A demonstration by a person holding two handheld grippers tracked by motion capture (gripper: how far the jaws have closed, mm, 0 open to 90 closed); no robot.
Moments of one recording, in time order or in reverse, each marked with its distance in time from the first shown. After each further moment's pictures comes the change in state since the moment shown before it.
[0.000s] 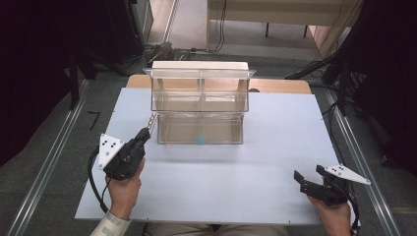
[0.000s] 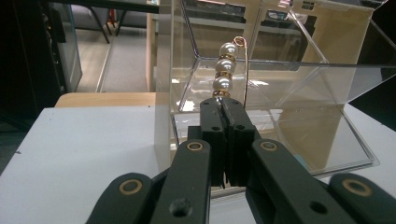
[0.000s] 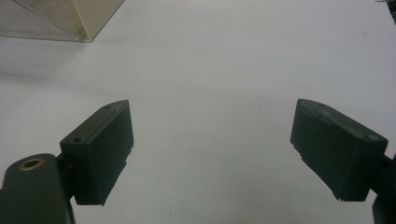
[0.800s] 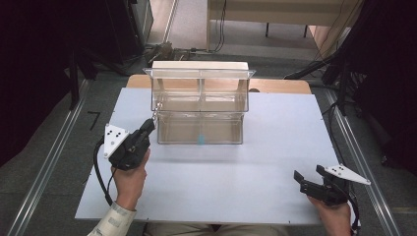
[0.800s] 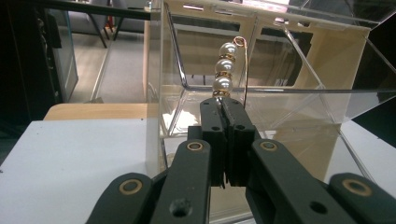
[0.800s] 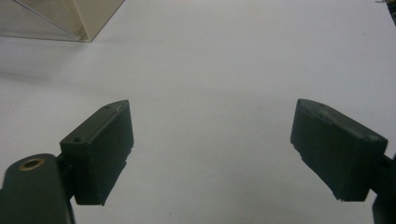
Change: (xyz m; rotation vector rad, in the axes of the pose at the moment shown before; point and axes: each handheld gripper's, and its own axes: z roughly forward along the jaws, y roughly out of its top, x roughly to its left) left arm -0.007 0.015 0.017 -0.021 -0.011 -0.011; right arm 0.000 0.000 0.000 -0.001 0.001 -0.001
